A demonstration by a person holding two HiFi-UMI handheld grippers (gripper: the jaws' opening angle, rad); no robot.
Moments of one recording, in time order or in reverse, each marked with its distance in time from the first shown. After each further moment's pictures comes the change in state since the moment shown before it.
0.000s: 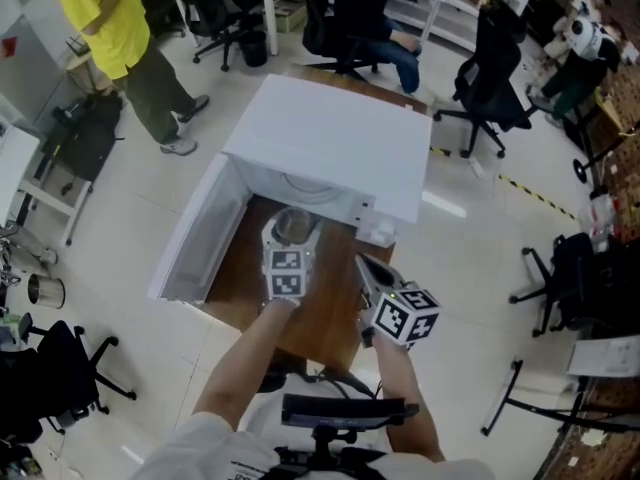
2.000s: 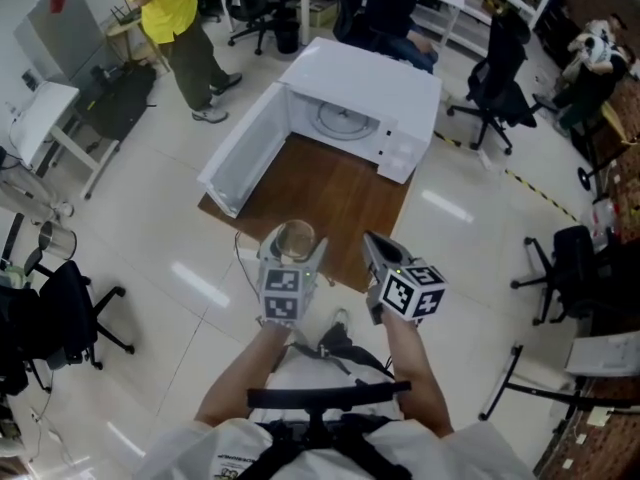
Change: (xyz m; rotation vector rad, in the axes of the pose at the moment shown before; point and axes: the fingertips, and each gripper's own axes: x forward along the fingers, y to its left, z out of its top) left arm -0.300 -0.063 -0.045 -0.045 -0.002 0.012; right arm -0.133 0.112 -0.099 -0.150 0.016 0.062
